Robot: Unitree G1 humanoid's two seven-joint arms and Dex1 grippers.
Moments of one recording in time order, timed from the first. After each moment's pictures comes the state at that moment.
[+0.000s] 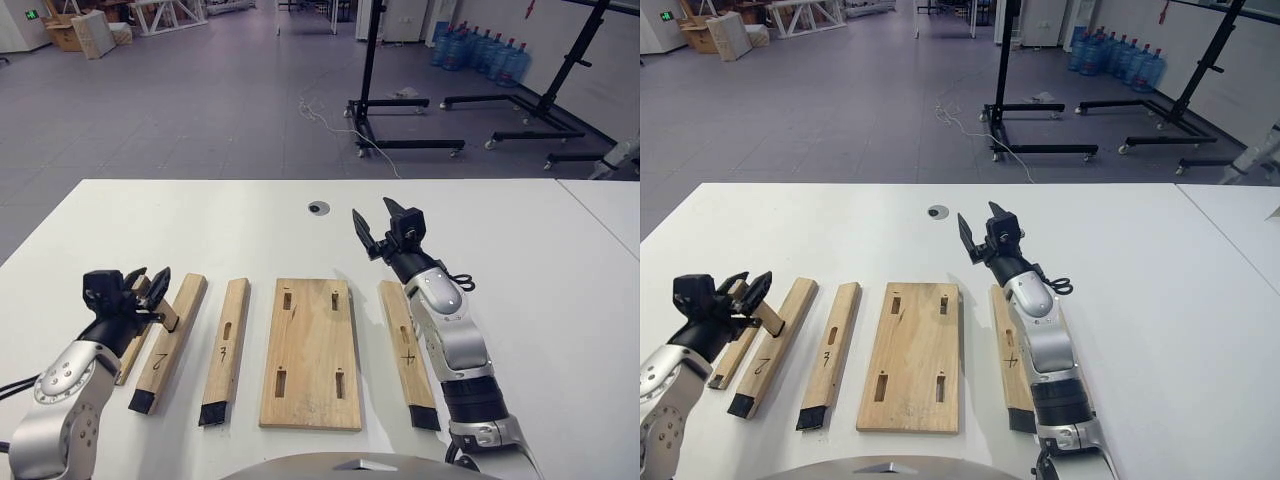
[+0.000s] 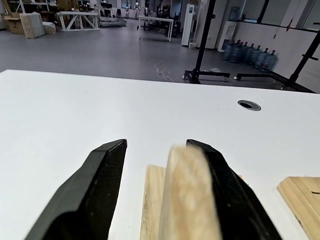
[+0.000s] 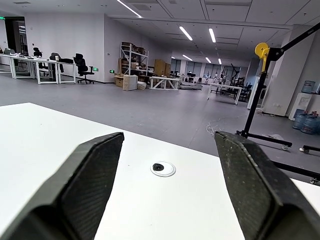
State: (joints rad) left arm 0.23 0.42 0.41 -0.48 -0.52 0.50 -0.27; right arm -0.22 -0.10 0.06 -0.08 0.06 0.09 0.24
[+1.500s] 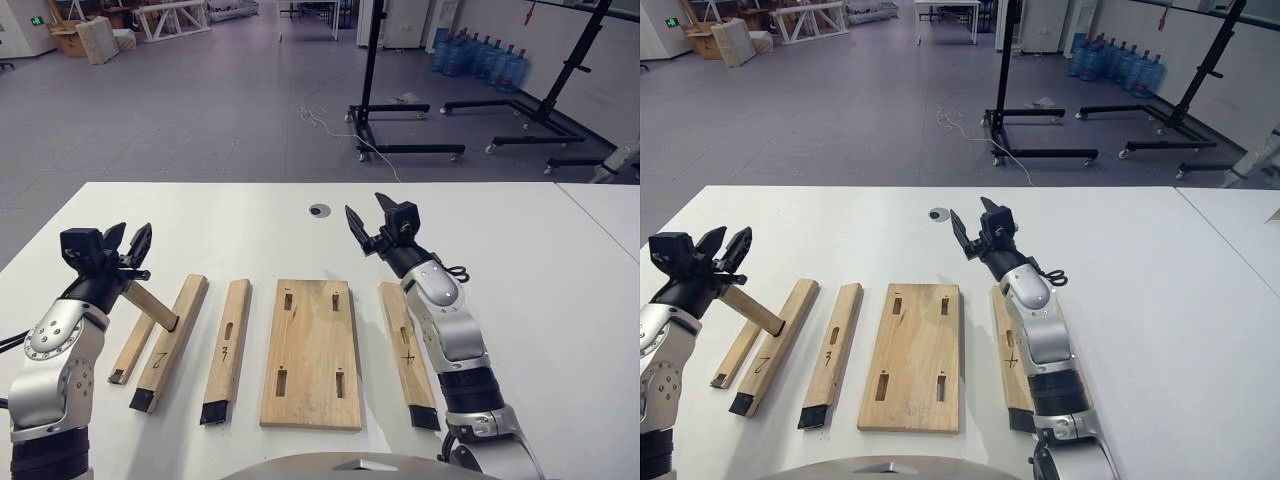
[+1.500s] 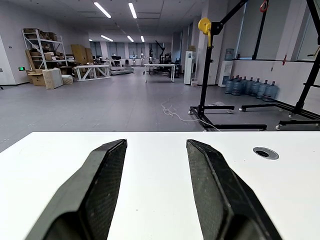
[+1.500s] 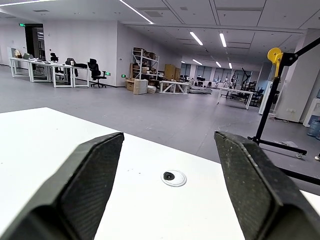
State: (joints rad) left arm 0.06 0.48 0.39 -0.26 -0.48 0.35 -0.27; right arm -0.27 -0.10 0.07 -0.05 0.08 0.10 0.28
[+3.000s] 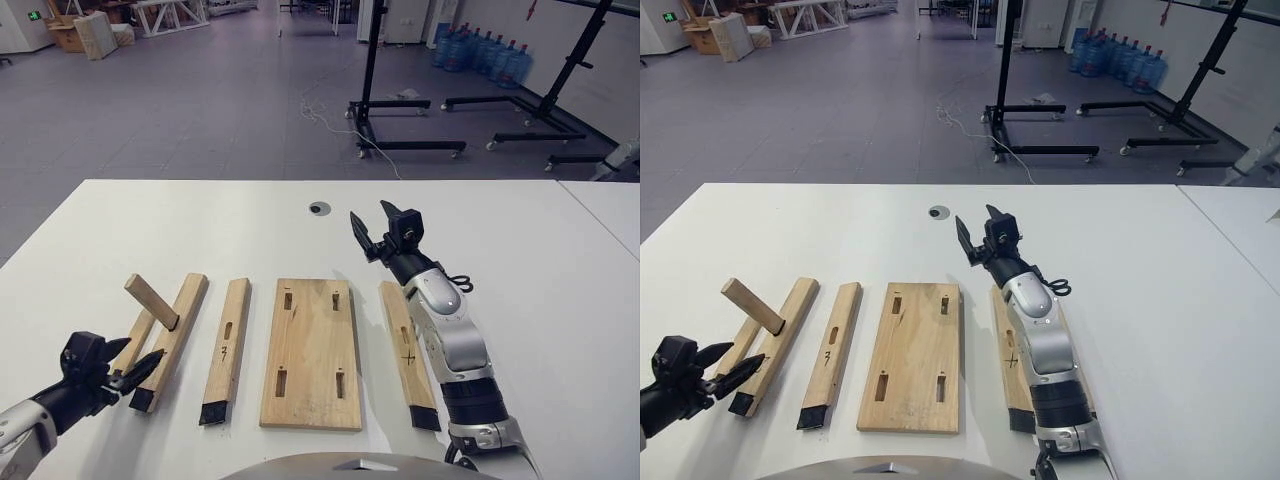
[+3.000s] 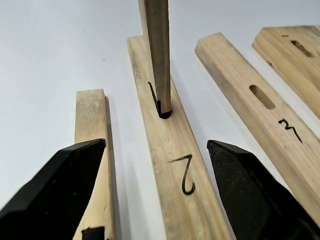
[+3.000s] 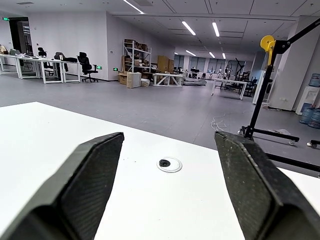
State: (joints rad) left arm 0.55 0.60 0.46 -0.37 -0.47 0.49 -0.65; right arm -0.21 -0.10 0.07 -0.10 0.08 0.13 0.24
